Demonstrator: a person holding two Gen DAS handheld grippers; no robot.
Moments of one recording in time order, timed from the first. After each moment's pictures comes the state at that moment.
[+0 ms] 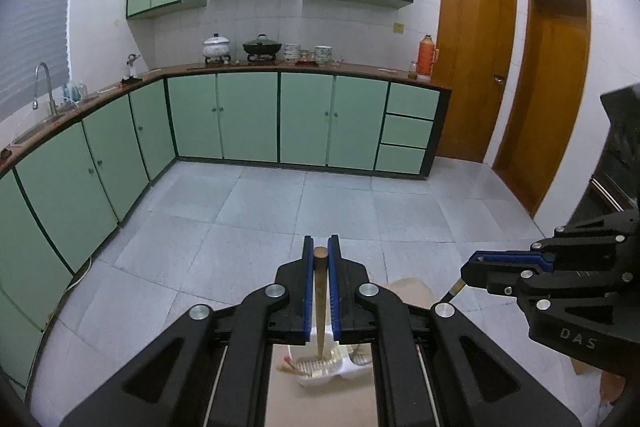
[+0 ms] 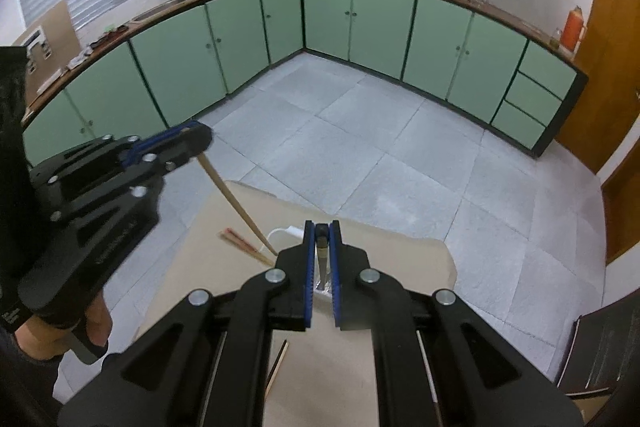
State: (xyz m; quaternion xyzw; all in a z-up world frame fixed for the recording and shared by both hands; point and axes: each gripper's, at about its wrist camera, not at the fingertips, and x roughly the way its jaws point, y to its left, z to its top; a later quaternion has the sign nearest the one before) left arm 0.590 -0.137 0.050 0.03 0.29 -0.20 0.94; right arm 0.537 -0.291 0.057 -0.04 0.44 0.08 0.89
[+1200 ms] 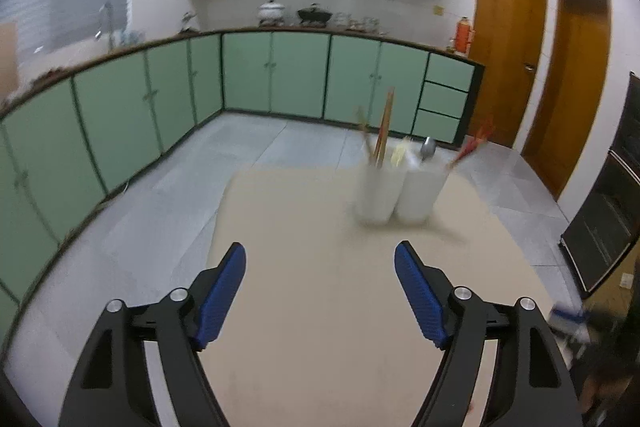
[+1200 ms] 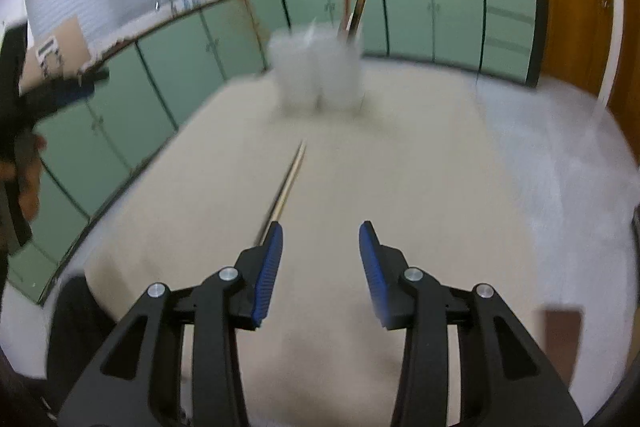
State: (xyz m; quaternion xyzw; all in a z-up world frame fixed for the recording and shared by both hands) left arm 0.367 0.008 -0.140 0.00 0.32 -0.12 0.94; right arm 0.221 -0.302 -0.239 0.06 0.39 0.08 0.92
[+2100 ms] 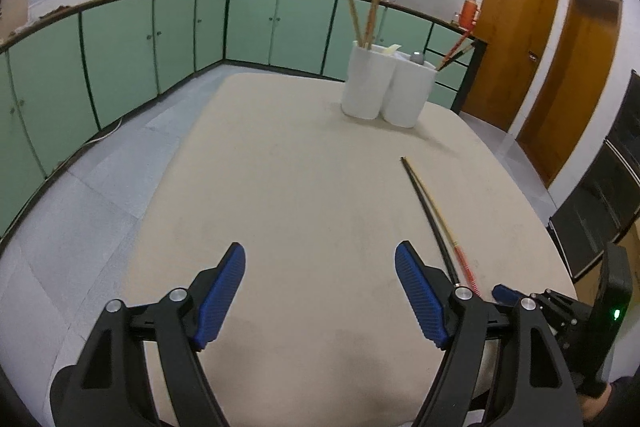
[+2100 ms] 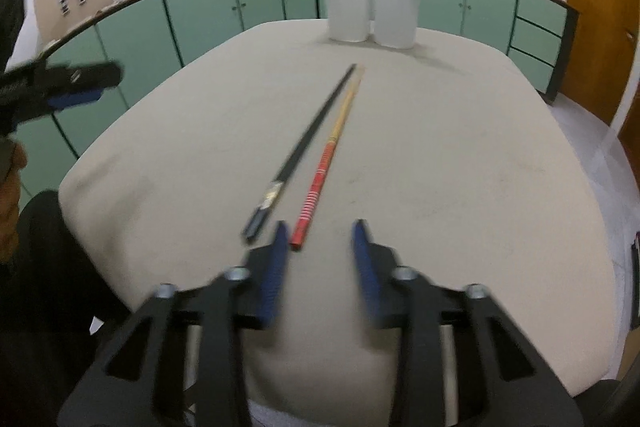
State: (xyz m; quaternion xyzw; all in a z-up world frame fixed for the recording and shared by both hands) left arm 0.292 0.002 -0.235 -0.04 0.37 -0.13 0.92; right arm 0.213 -0.254 -0.302 -0.01 0.39 0.09 0.92
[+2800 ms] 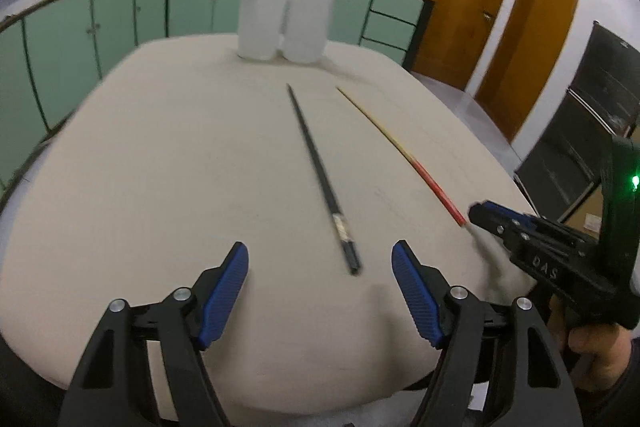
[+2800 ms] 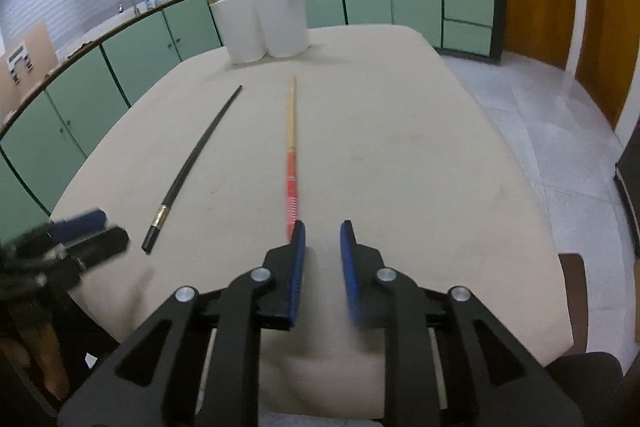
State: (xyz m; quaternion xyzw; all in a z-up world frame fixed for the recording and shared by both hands) left arm 0.259 -0.116 -0.287 -0.01 0.41 -0.22 0.89; right arm 0.193 -0.340 -0.300 0.08 0.39 0.01 0.92
